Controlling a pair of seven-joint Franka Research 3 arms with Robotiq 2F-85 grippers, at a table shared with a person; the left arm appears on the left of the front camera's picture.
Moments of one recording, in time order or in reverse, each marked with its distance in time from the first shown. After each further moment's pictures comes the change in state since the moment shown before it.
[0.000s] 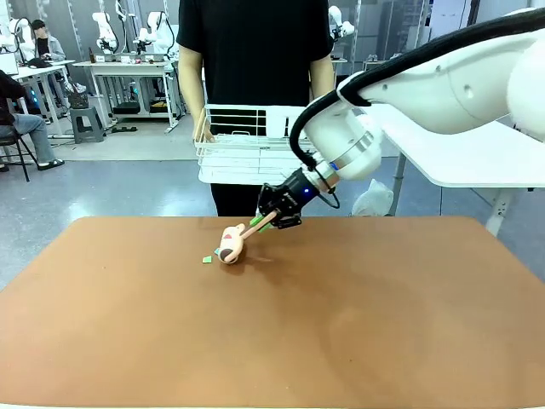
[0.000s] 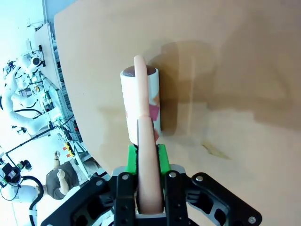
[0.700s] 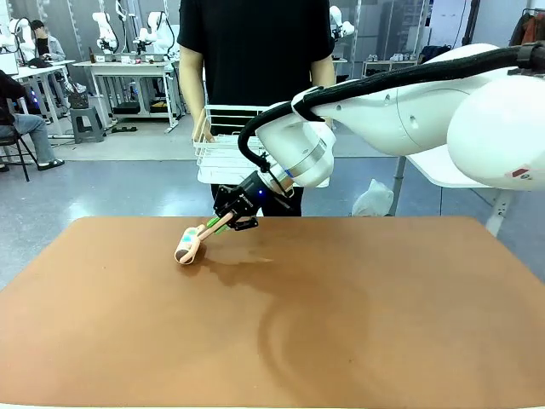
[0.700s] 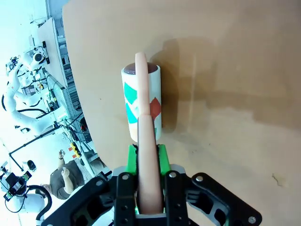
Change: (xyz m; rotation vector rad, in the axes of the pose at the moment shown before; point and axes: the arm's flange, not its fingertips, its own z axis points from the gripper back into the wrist) left arm 0.000 0.000 0.000 0.000 0.000 0.000; right arm 0.003 0.055 -0.065 0.016 0.017 -0.004
